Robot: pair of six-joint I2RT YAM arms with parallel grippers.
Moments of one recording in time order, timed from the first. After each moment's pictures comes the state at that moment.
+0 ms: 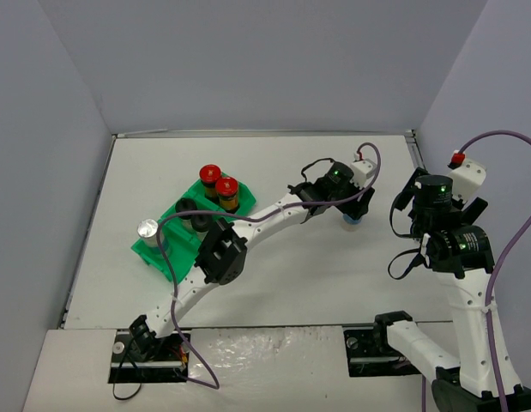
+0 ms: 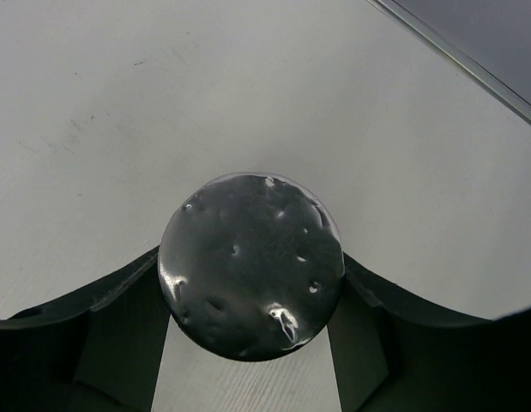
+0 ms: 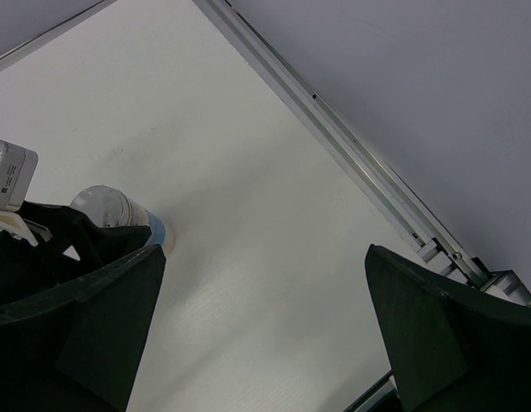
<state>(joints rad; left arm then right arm) -0.96 2.53 2.41 -0.37 0.18 -0.19 0.15 0.89 1.27 -1.00 0.67 0.46</state>
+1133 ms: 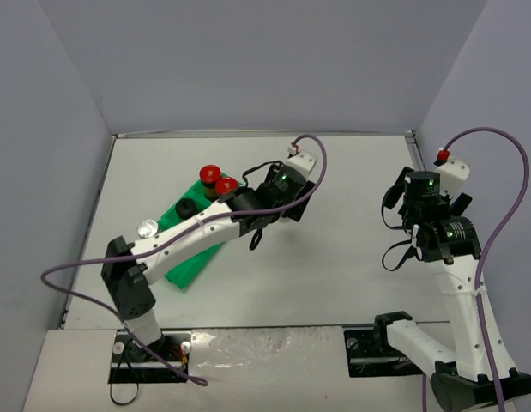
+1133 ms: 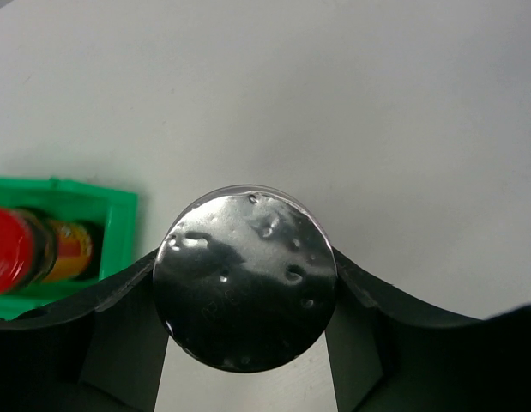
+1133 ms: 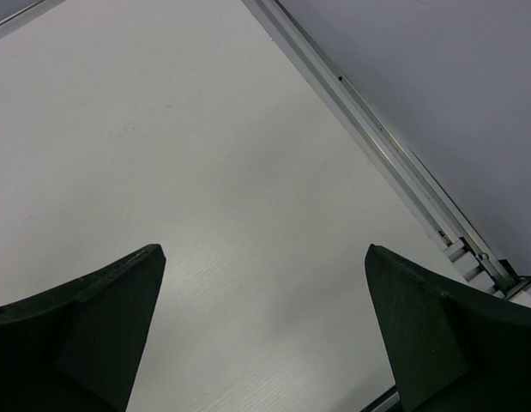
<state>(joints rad) -0.98 1.73 1.68 -0.59 -0.38 -0.23 0.15 0.94 1.21 -0.94 0.61 0.46</state>
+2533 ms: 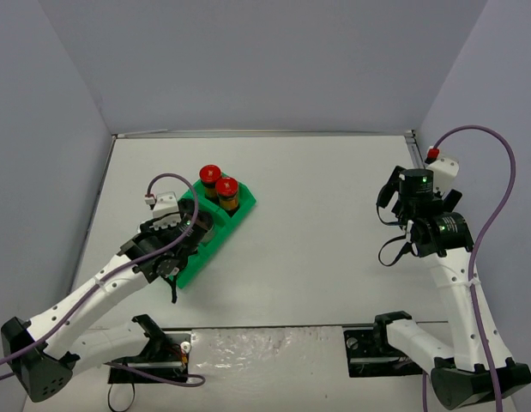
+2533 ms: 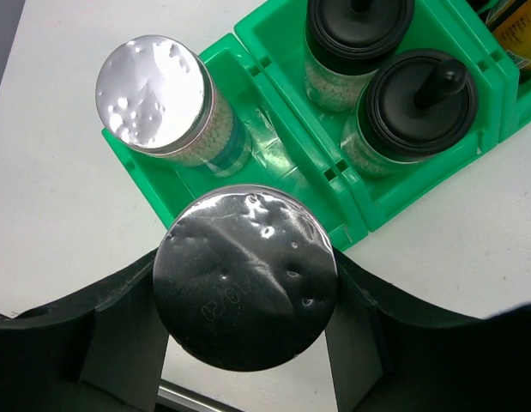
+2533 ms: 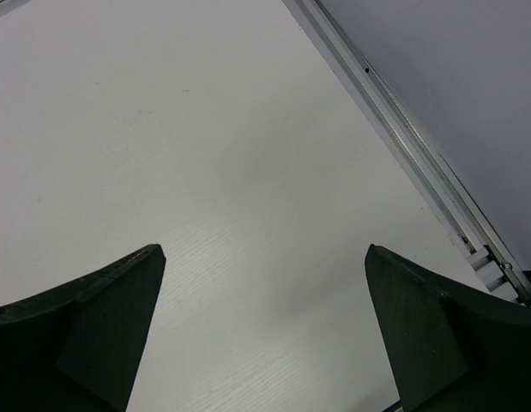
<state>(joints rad) -0.75 1.01 0.96 -1.05 -0.77 -0.85 0.15 0.97 1.17 -0.88 0.55 0.44</state>
